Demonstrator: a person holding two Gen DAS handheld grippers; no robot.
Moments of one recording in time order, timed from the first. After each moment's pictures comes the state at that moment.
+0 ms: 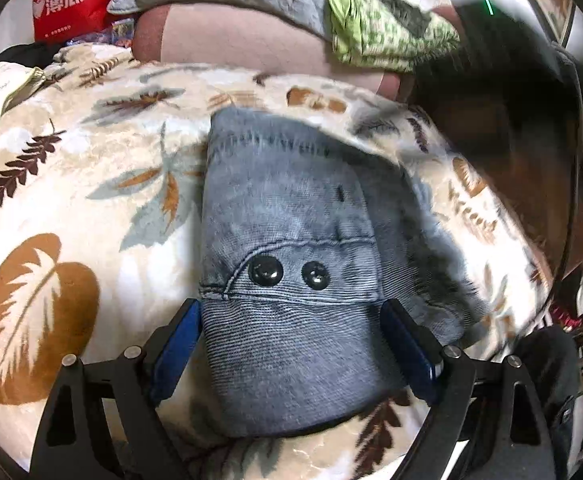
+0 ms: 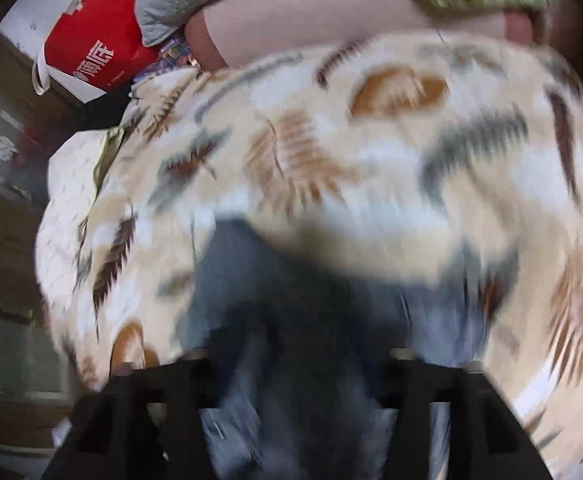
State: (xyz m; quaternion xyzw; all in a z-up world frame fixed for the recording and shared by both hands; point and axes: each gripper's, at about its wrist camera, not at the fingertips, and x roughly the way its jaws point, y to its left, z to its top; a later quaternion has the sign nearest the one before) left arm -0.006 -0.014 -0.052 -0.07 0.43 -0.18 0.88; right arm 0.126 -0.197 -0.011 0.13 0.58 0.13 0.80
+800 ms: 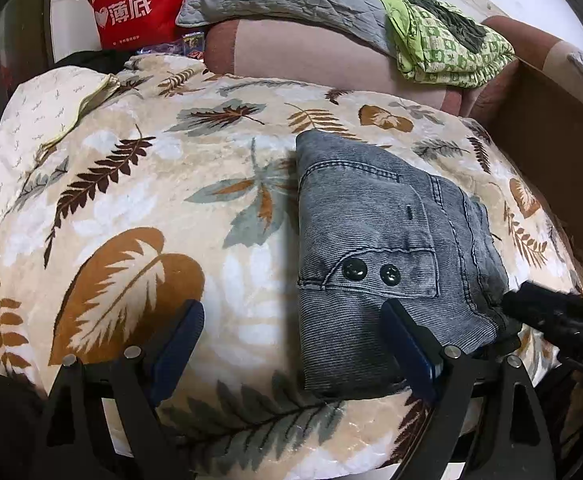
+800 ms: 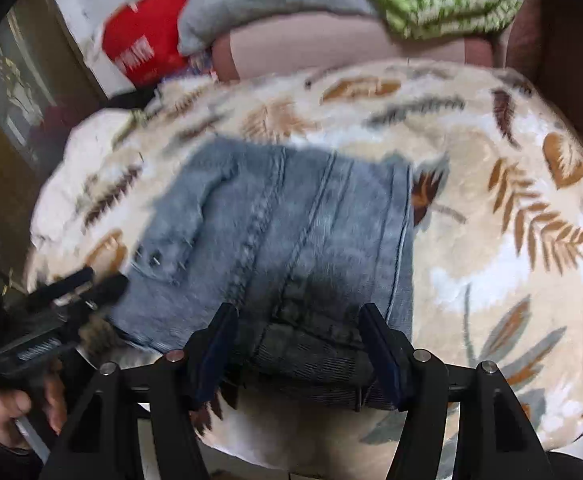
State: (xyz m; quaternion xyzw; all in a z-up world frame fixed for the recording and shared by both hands) left arm -0.023 0.010 -0.032 -0.04 0.44 -0.05 0.90; right arm -0.027 -0.220 -0.032 0.08 0.45 0.12 0.88
